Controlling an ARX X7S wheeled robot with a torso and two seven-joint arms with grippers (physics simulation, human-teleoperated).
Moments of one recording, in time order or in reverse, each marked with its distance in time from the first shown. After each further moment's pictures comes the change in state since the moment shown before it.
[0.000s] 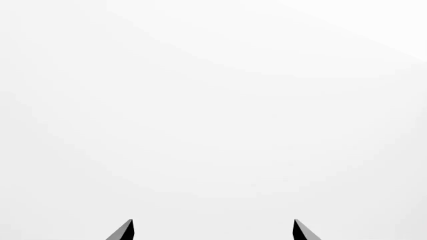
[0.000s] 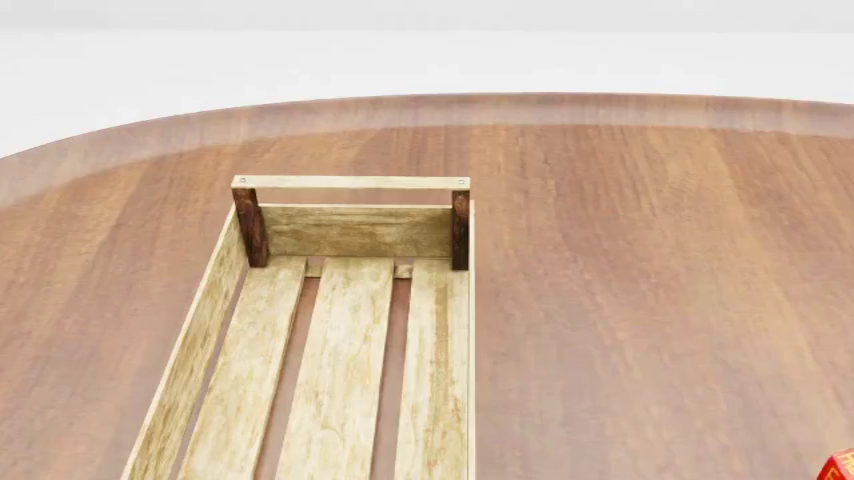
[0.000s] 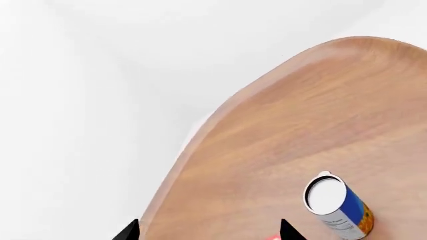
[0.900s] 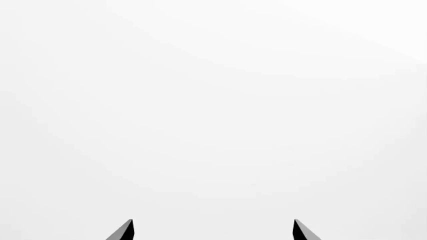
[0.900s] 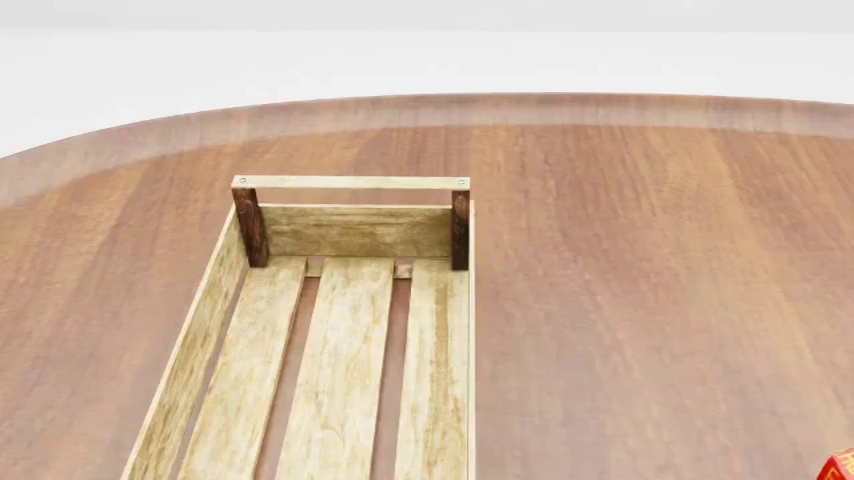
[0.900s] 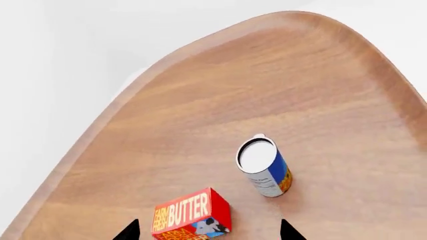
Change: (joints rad) left arm 0.012 0.000 0.002 0.000 0.000 0.017 -0.011; right arm 0.244 -0.342 0.480 0.000 0.270 0.805 0.000
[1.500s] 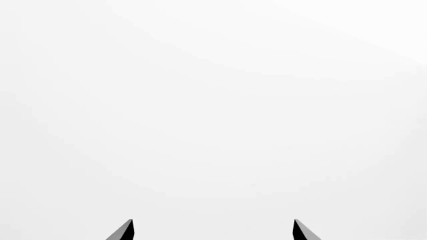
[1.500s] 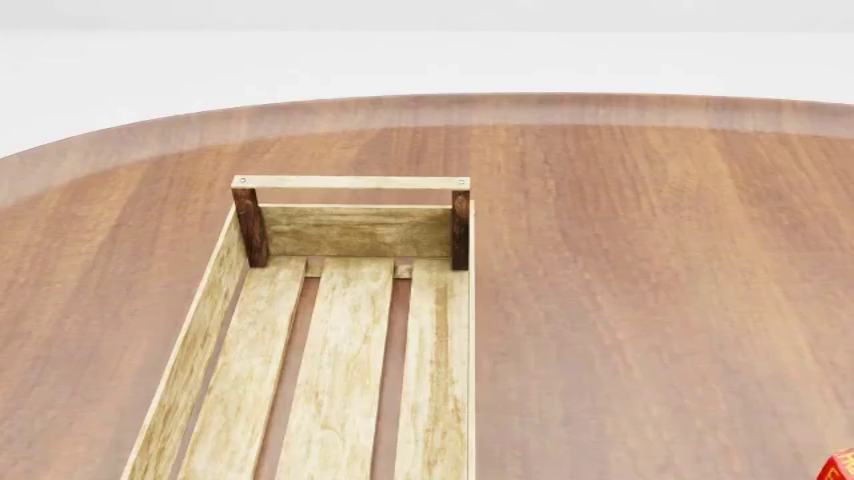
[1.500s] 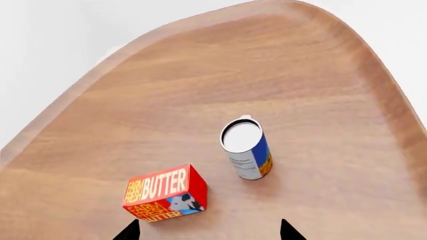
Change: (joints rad) left arm 0.005 0.000 0.002 0.000 0.005 0.008 -0.005; right arm -0.053 -0.024 -0.091 0.045 -0.080 0.044 0.000
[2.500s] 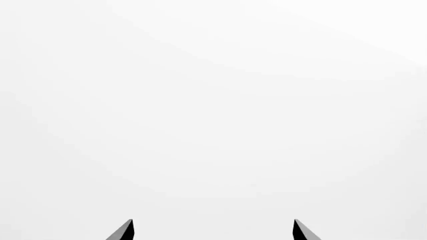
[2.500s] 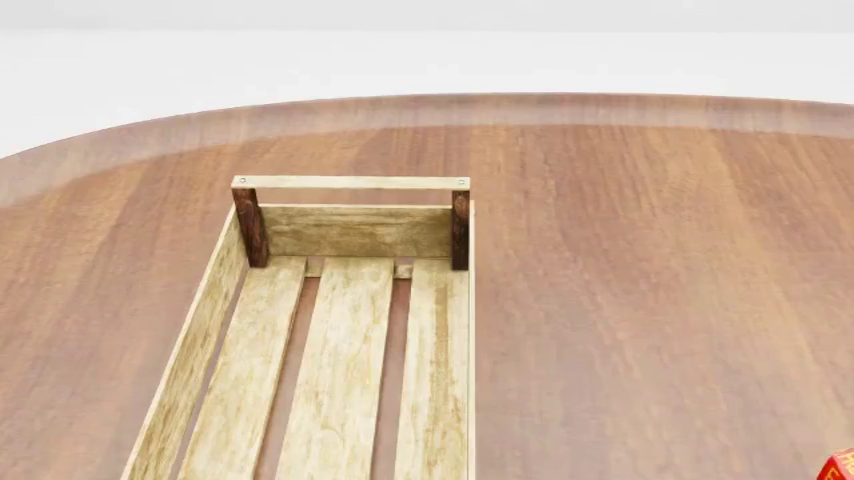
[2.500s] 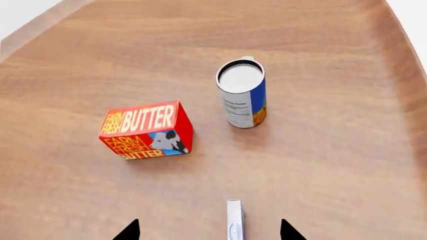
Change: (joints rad) left arm -0.005 0.000 0.004 0.000 0.008 -0.003 0.002; right arm -0.155 0.006 -0.261 0.149 -0.099 -0.179 0.000
